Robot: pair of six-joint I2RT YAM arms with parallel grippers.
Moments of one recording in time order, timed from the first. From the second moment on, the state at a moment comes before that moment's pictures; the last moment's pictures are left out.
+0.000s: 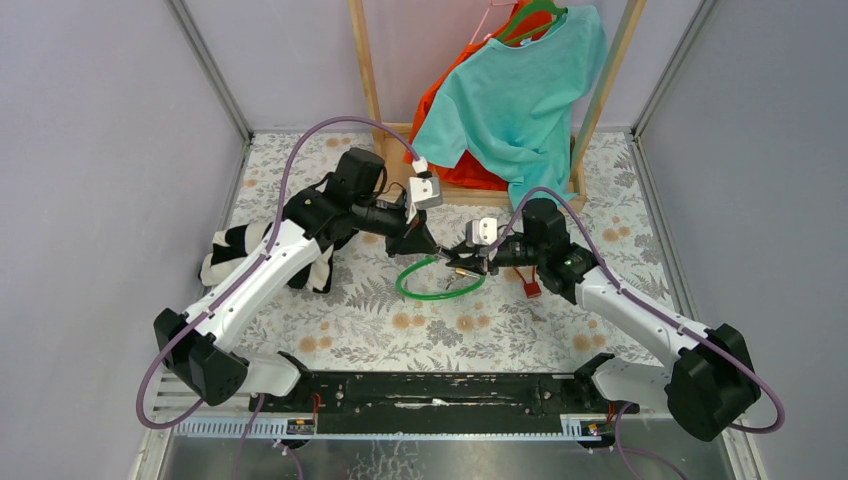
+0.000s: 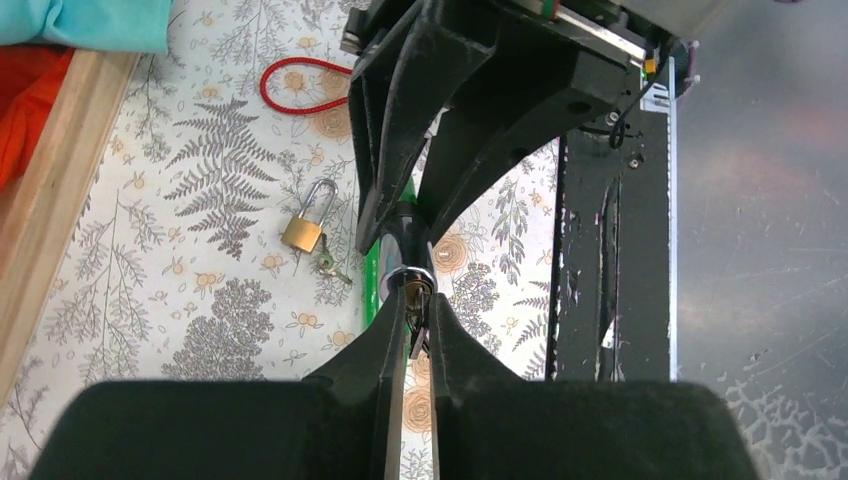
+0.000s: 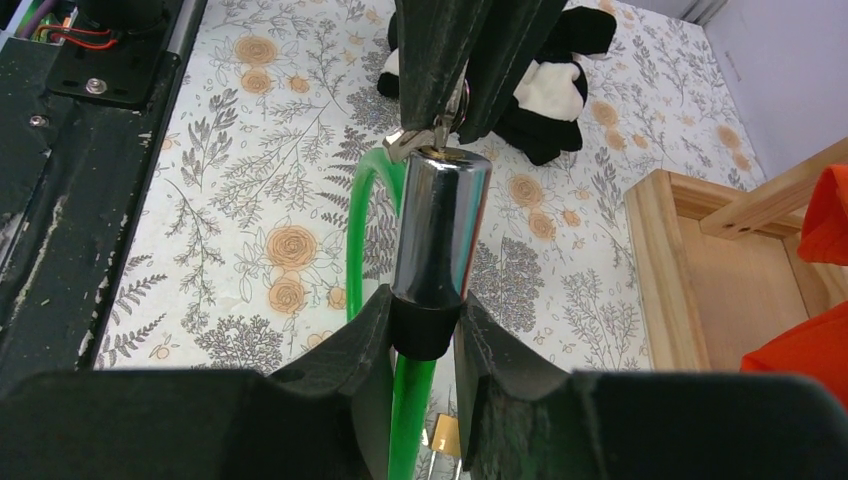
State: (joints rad) left arm -0.58 1.35 1.38 -0.74 0.82 0.40; right arm 0.57 1.18 0.75 0.03 -0.86 -0.59
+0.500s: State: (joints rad) left arm -0.58 1.35 1.35 -0.64 0.70 0.05; right arm 0.57 1.18 0.76 0.02 -0.79 -0.59
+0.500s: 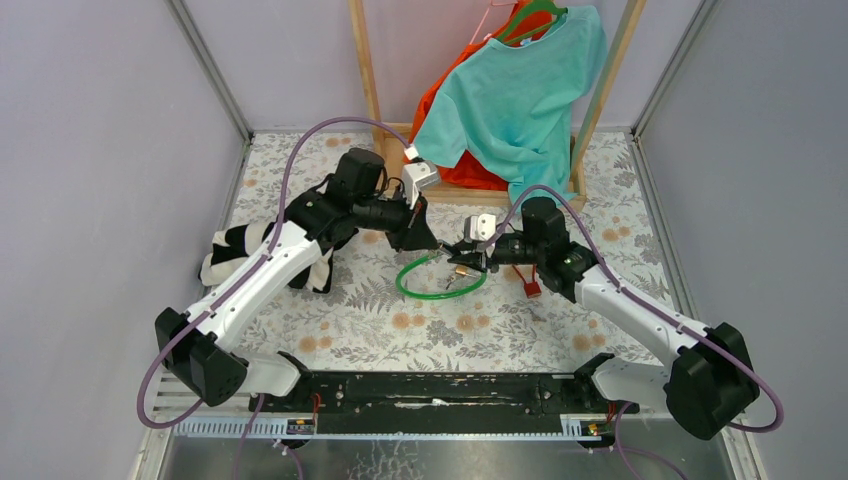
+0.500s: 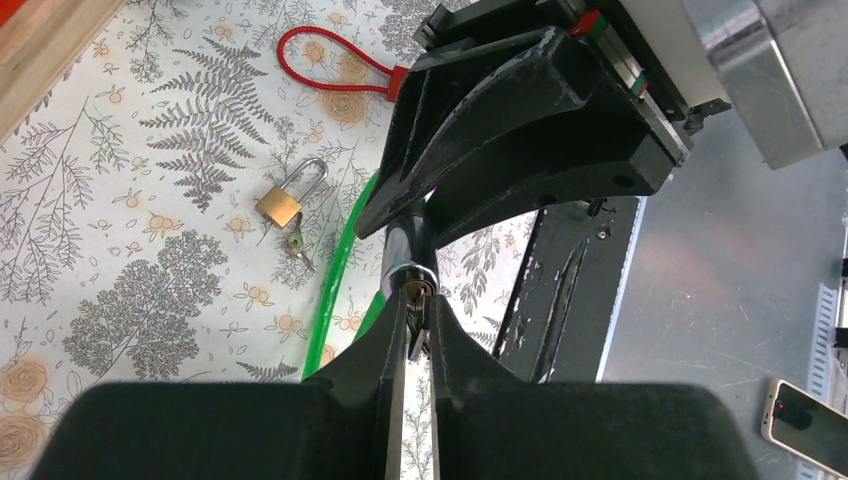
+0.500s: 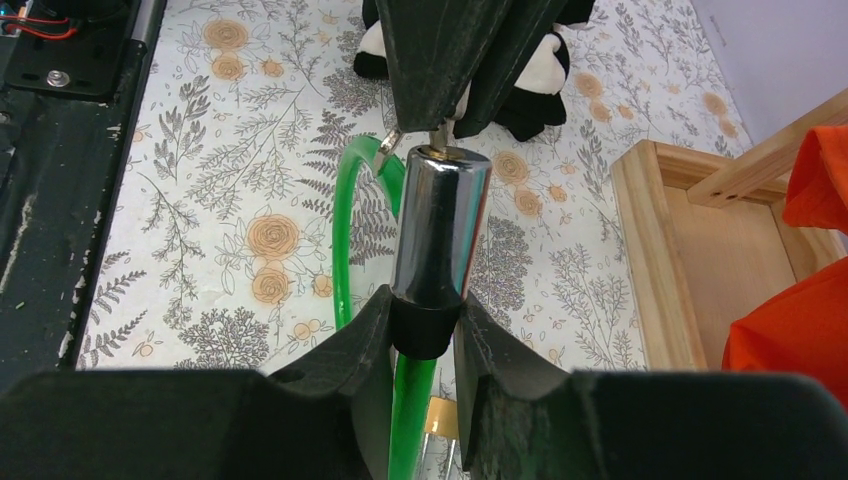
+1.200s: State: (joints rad) left arm -0.57 1.33 1.43 -0.83 0.75 0.26; right arm 0.49 1.24 0.79 -0.19 -0.93 -0.66
